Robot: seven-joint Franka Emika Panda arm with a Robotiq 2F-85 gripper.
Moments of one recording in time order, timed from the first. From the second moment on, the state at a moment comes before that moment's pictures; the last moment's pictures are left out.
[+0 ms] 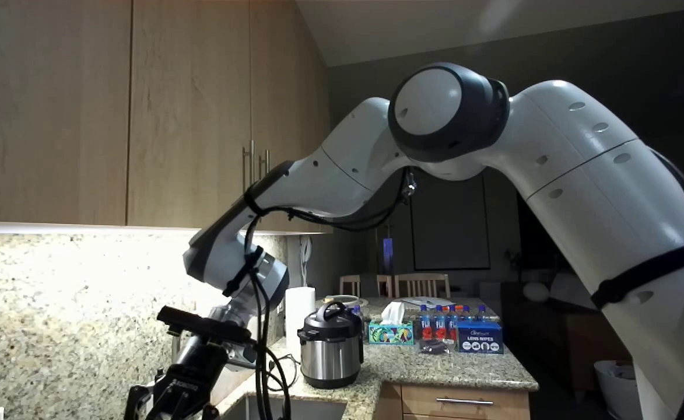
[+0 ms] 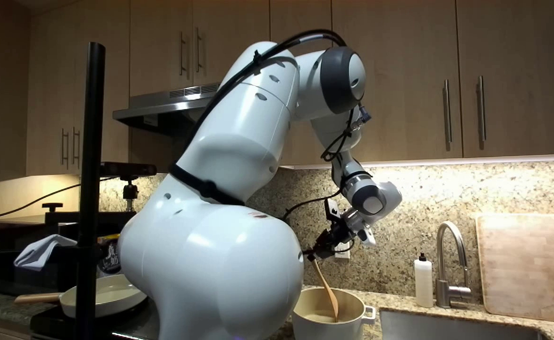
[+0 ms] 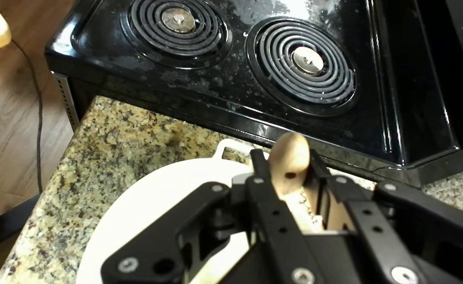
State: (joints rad) arm 0.21 0.45 0.11 -1.84 0.84 1.88 0.50
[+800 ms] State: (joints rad) arm 0.21 0.50 0.10 -1.80 0.87 1.83 0.53
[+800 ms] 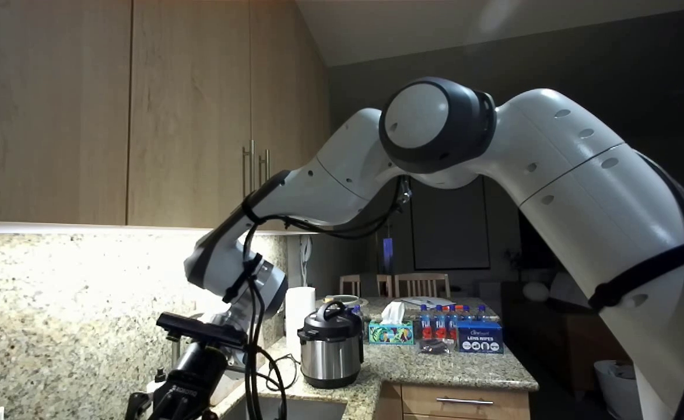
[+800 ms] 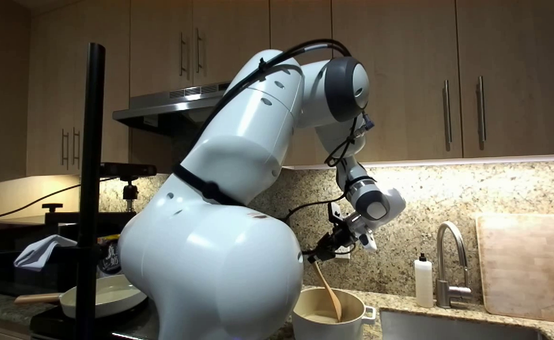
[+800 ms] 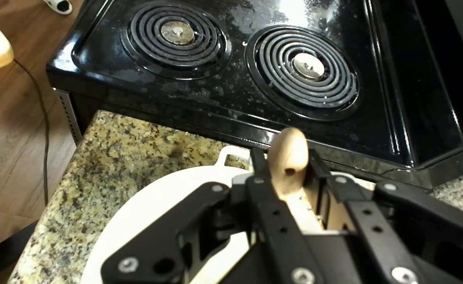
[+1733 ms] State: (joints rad) arm 0.19 0.50 0.10 -1.95 1.04 1.86 0.47
